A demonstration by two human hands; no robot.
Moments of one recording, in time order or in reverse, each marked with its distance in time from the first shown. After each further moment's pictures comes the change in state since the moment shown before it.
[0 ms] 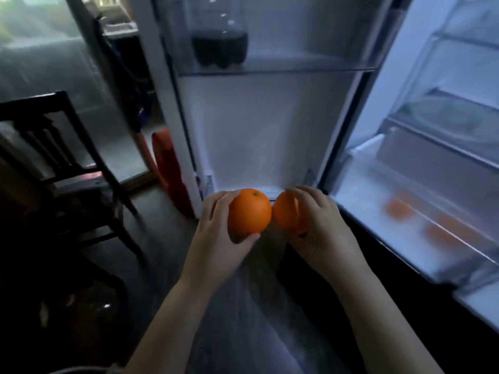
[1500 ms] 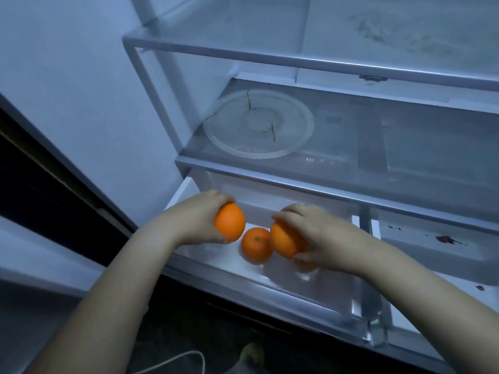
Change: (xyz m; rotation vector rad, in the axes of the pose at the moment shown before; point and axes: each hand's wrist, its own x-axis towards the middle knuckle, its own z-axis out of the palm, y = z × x) left_hand 0.290 0.155 0.361 0.351 -1.115 0.488; right_hand 0.037 0.357 -0.165 -0.221 -0.367 0.338
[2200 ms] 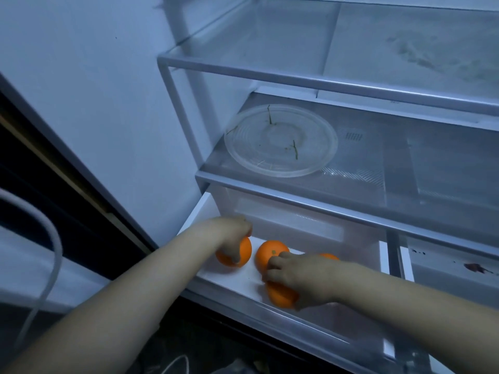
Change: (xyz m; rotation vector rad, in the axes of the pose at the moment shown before) left_hand 0.054 -0.010 0.022 0.268 -0.387 -0.061; right_hand 0.066 -0.001 0.070 -0.276 -0.478 -0.267
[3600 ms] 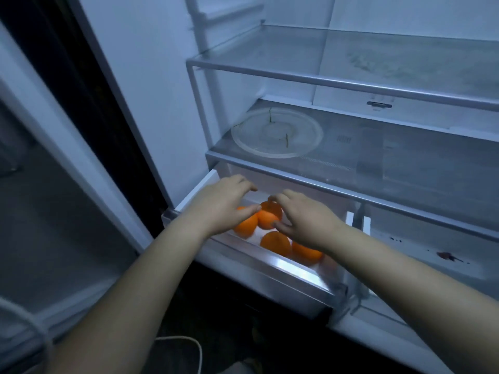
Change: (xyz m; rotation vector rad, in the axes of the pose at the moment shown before) left_hand -0.118 0.064 0.011 -0.141 0.798 -0.002; right_hand -0.086 -0.040 -0.043 0.138 0.689 0.281
